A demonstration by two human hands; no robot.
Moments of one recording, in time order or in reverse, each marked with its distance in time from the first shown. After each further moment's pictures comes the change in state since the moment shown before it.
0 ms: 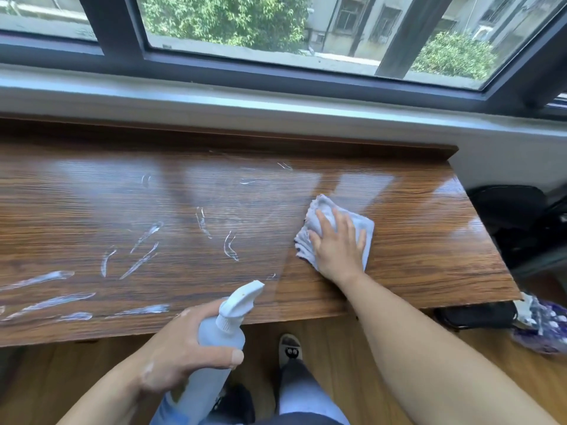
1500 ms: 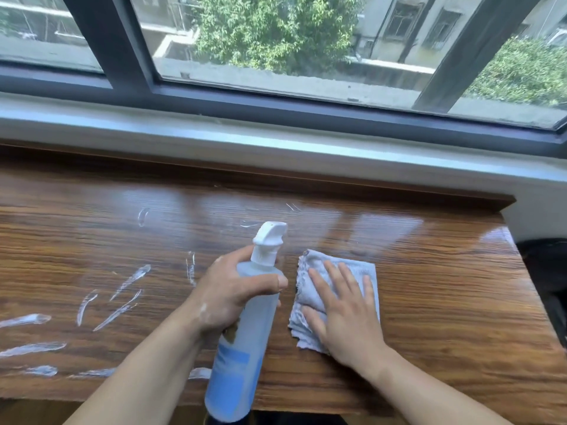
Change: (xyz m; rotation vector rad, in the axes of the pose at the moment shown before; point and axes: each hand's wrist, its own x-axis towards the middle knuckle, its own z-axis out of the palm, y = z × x) left_hand 0.140 0.107 -0.015 -0.403 0.410 0.038; right_hand 0.023 0.029 -0.006 -0.117 0.006 -0.447
